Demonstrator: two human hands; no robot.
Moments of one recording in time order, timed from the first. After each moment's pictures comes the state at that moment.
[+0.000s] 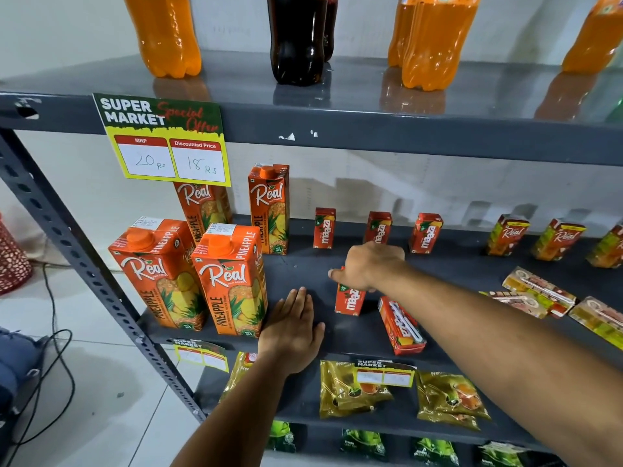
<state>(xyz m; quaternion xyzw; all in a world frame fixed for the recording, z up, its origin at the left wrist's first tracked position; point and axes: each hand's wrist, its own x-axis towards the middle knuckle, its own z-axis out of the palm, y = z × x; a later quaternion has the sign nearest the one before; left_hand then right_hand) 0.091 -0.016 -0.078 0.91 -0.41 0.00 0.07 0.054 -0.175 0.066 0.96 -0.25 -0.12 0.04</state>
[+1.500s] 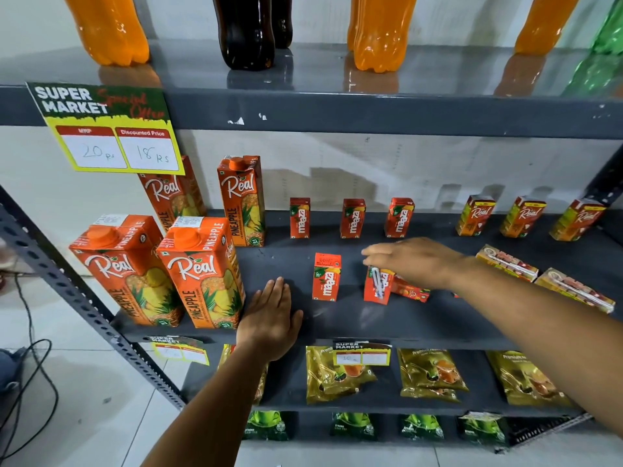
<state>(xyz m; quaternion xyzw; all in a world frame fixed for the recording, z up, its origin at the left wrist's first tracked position) 0.089 -0.017 -0.078 0.91 -0.41 0.00 0.05 -0.044 -0.260 0.070 0.98 -0.14 -0.10 -0.11</state>
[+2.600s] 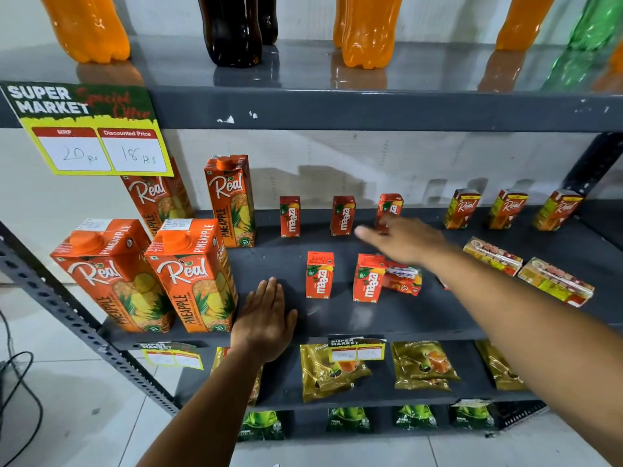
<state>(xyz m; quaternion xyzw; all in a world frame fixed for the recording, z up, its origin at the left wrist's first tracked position) 0.091 -0.016 -0.082 0.91 -0.41 -0.01 0.06 -0.031 -0.258 0.075 0.94 -0.32 0.01 -0.14</state>
